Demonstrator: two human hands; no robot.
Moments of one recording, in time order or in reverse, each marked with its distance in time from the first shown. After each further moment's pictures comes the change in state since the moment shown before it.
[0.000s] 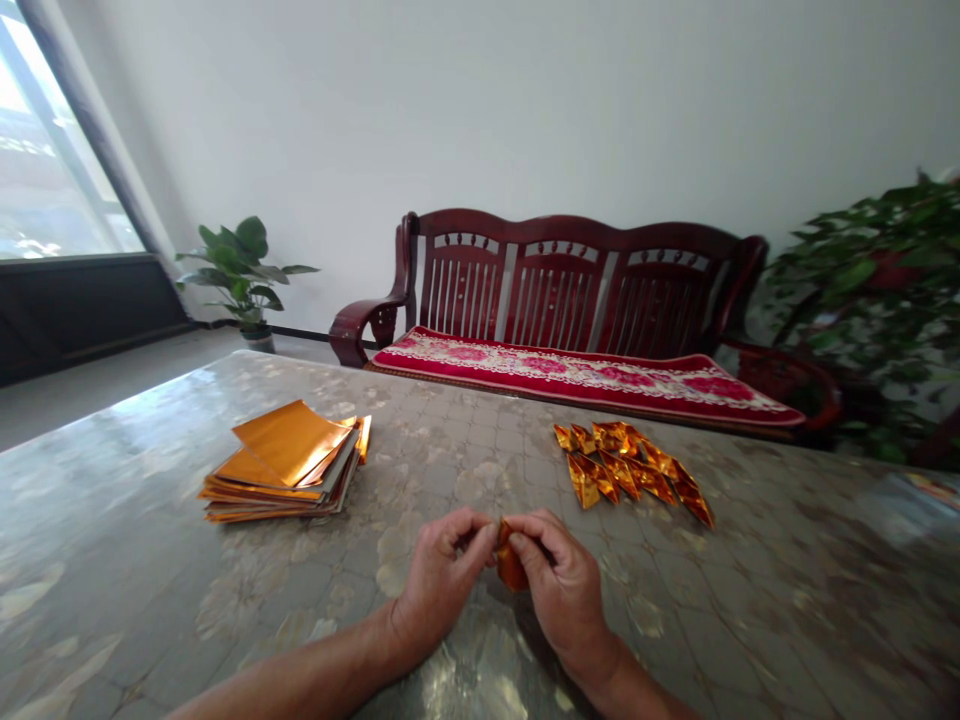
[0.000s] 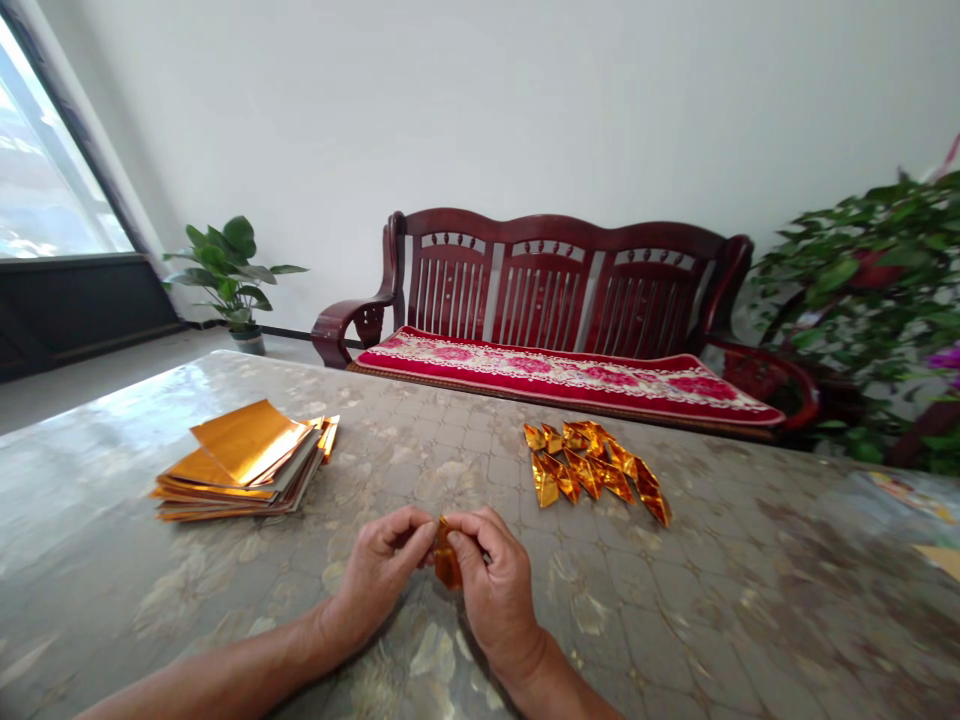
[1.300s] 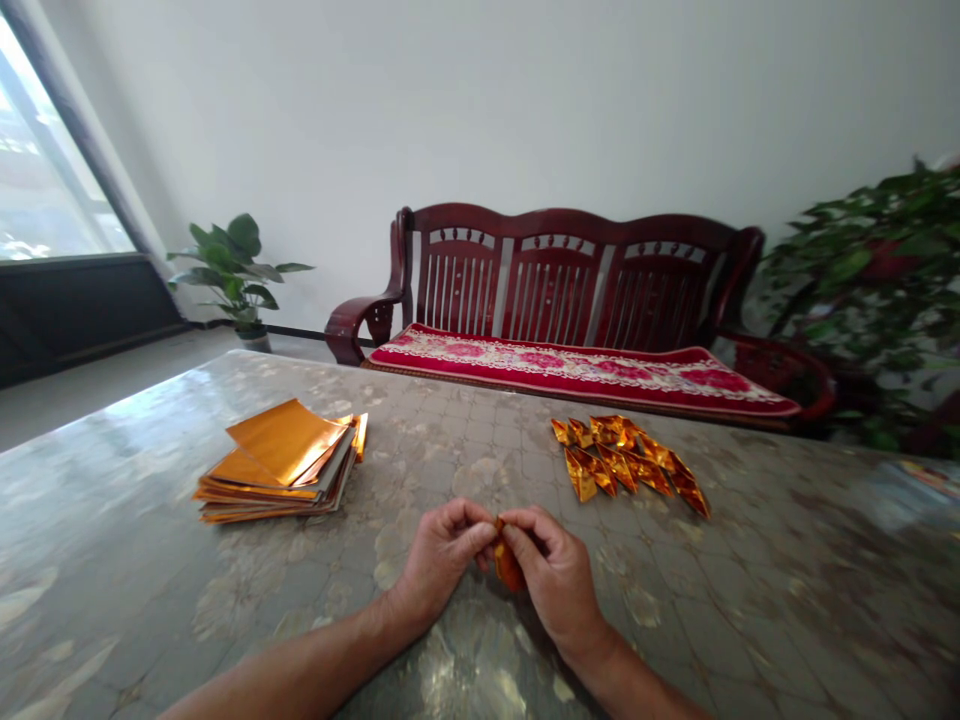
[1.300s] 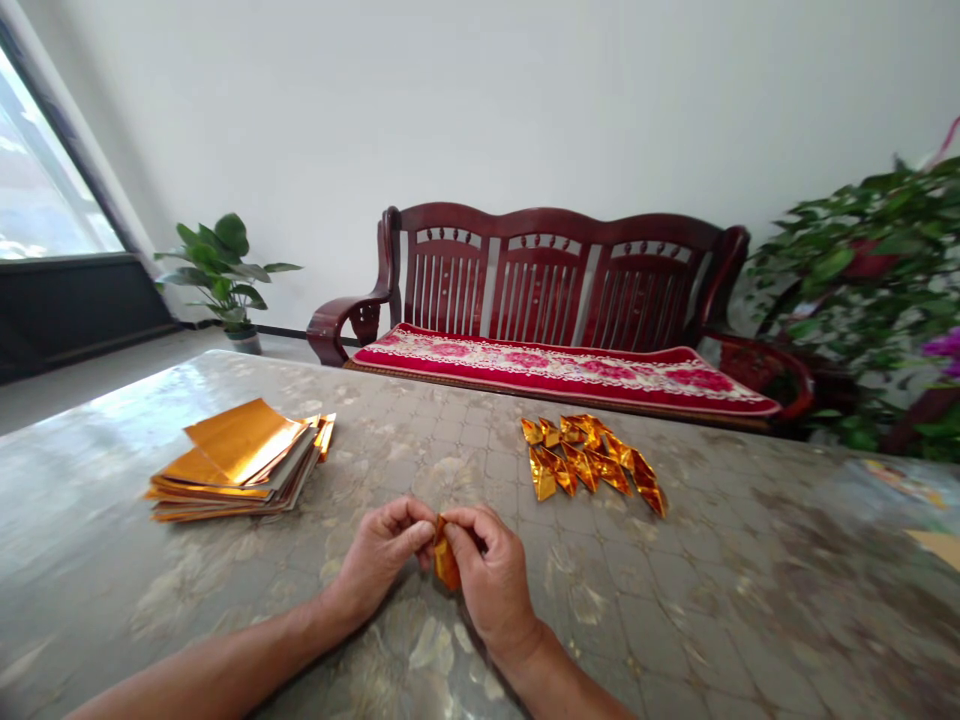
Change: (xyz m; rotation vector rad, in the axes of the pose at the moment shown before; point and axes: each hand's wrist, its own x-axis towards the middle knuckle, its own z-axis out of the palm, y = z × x) left_hand 0.010 -0.001 0.000 -0.465 -0.097 -0.212; right_hand 0.002 0.002 0.005 0.087 -0.004 0.198
